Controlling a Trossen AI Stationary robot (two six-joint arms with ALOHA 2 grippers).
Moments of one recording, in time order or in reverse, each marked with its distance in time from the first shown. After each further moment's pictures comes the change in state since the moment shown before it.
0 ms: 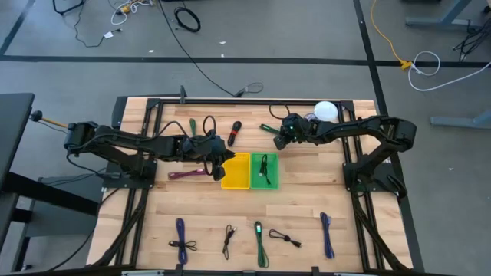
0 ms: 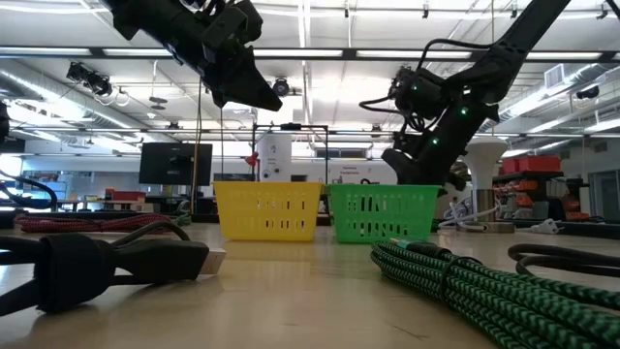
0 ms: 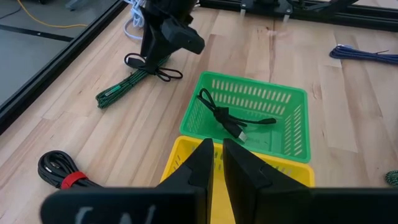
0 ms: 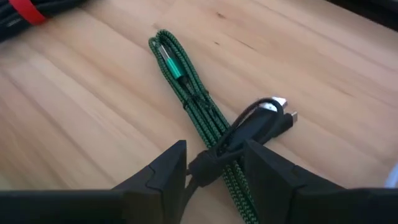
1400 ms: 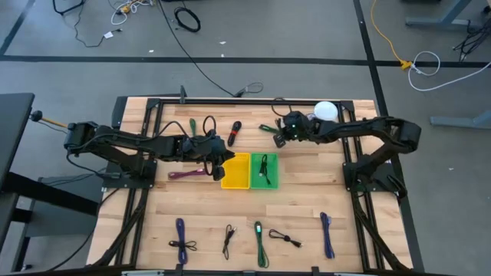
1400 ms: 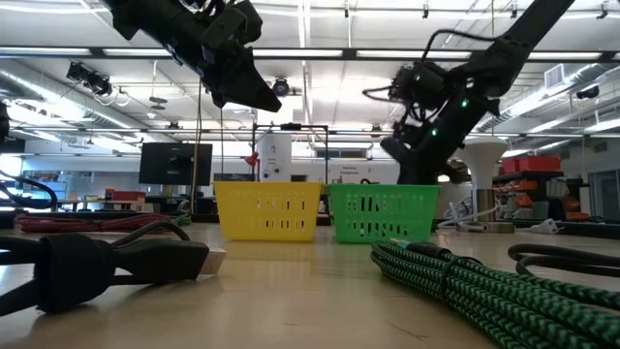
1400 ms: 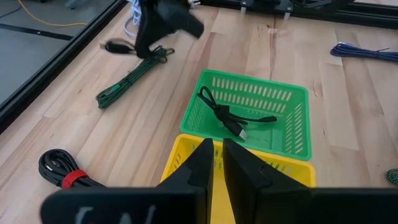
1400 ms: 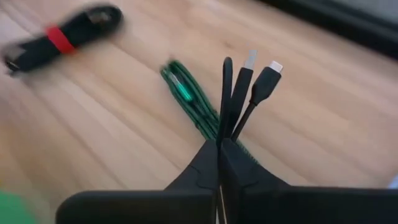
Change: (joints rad) left arm 0.000 0.000 0.000 -0.007 0.000 0.002; right arm 0.004 -0.071 0.001 0.023 -0.007 -0.011
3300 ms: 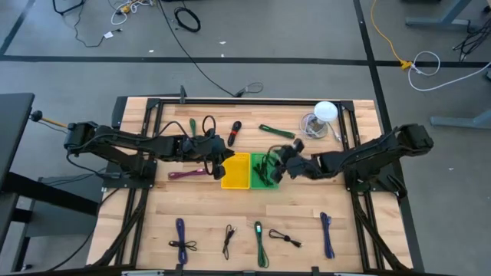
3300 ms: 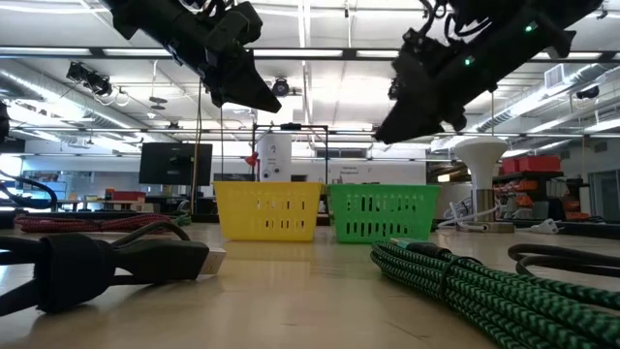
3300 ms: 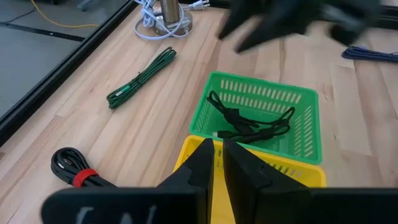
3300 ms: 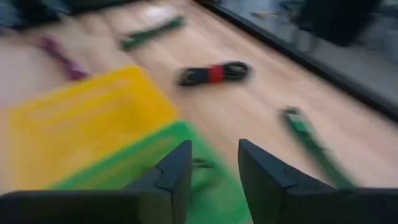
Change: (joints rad) left arm 0.000 0.000 0.000 0.001 -0.037 -0.005; right arm 0.575 -0.100 0.000 0.030 0.474 0.015
